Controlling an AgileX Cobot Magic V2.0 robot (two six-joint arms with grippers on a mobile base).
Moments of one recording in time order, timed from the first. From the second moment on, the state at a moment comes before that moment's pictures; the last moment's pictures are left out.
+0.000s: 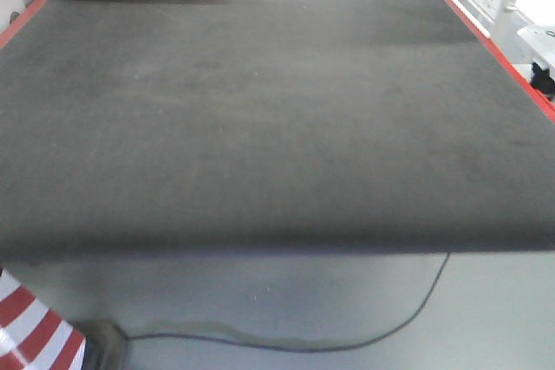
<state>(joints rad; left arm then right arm) -0.02 0.41 -0.34 -0.07 0.39 0.09 0.20 0.28 -0.44 -0.12 0.54 0.18</state>
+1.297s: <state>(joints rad) -0.02 0.41 -0.34 -0.07 0.39 0.09 0.20 0.28 -0.44 -0.12 0.54 0.18</state>
